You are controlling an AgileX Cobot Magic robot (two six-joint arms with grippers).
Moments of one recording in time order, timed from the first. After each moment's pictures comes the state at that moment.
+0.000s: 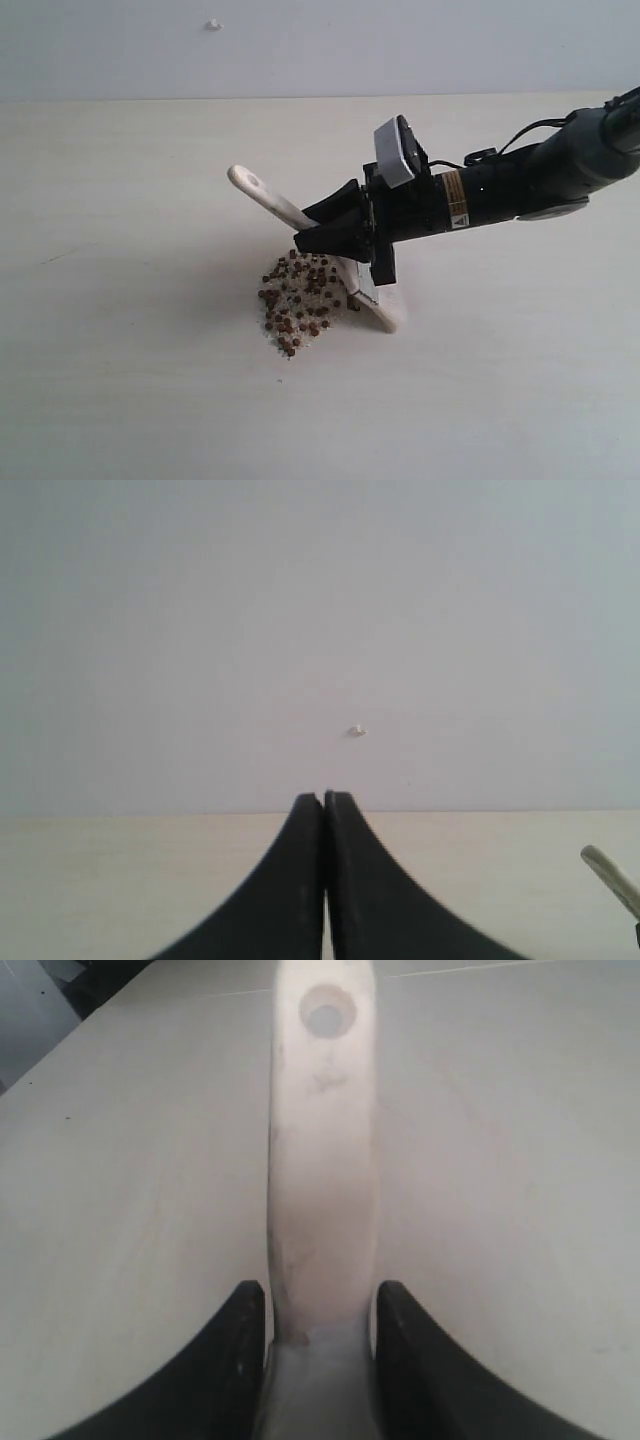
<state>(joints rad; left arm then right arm) -0.30 0.01 -0.01 0.18 -0.03 -0.26 0.24 2.25 -1.13 -1.49 -1.20 0.67</state>
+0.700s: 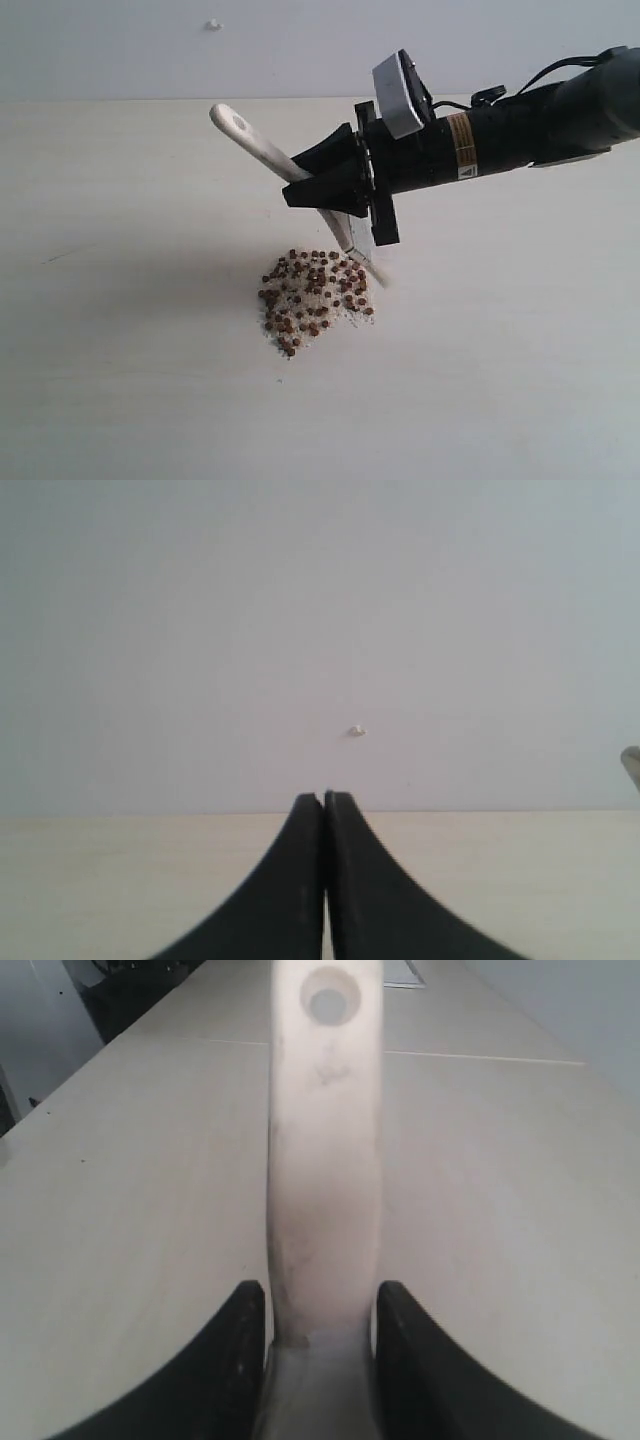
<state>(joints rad) -0.30 0.01 -0.01 0.18 -0.03 -0.26 0.25 2.09 -1.15 -1.54 -1.21 0.71</state>
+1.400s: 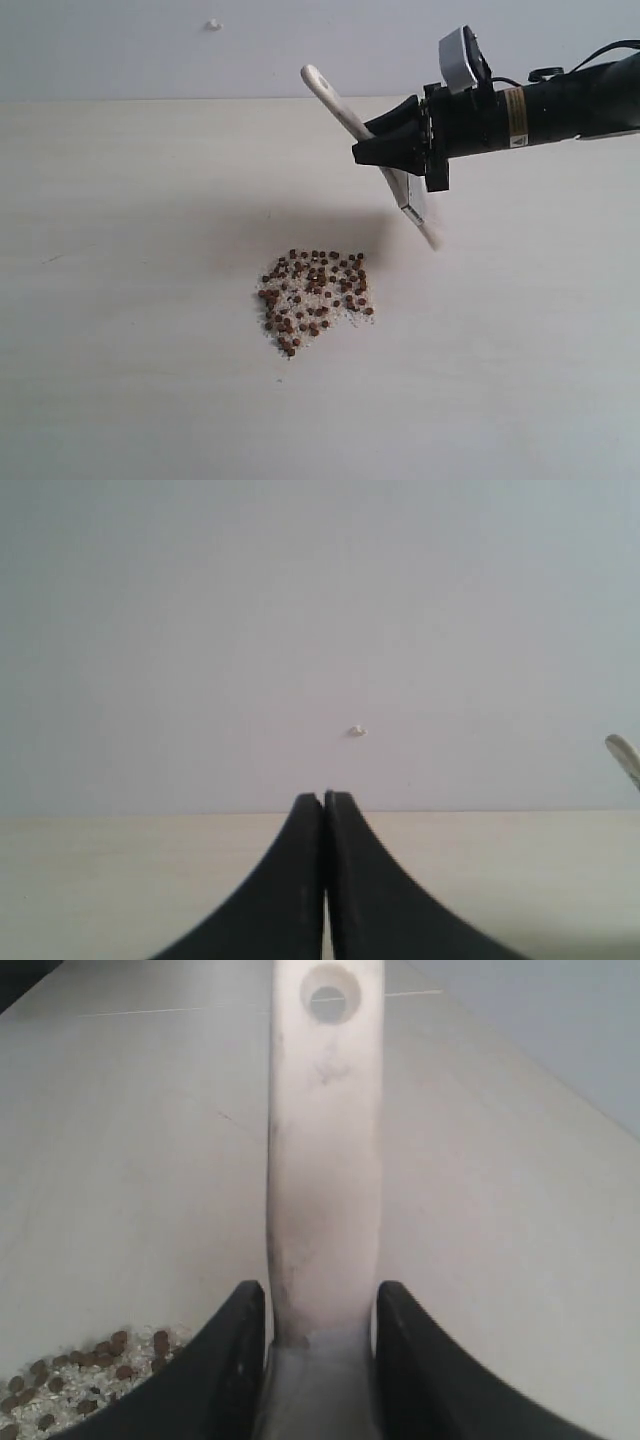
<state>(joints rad) -0.30 0.01 -0.01 0.18 -0.03 -0.26 0.06 2.21 -1.34 -1.63 -1.21 0.89</state>
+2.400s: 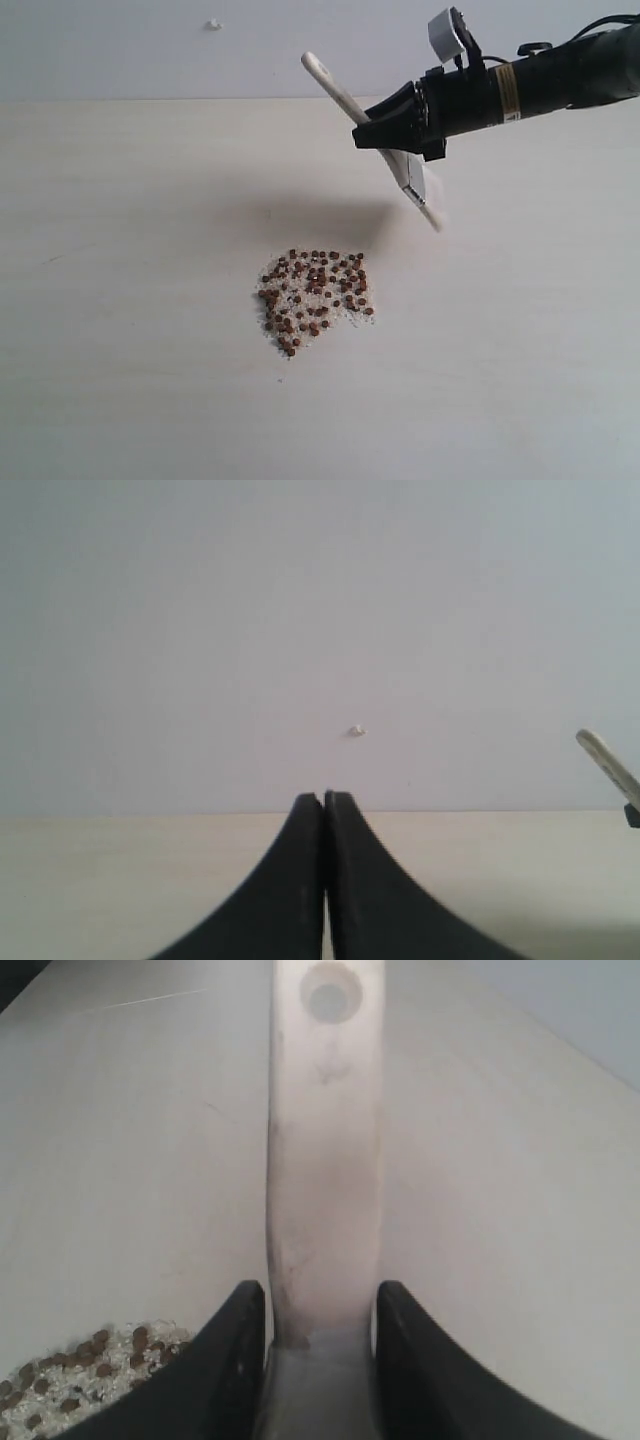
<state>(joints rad) -0.30 0.01 -0.01 0.18 -0.03 -0.26 0.06 2.30 -1.56 -1.75 -1.21 1.16</state>
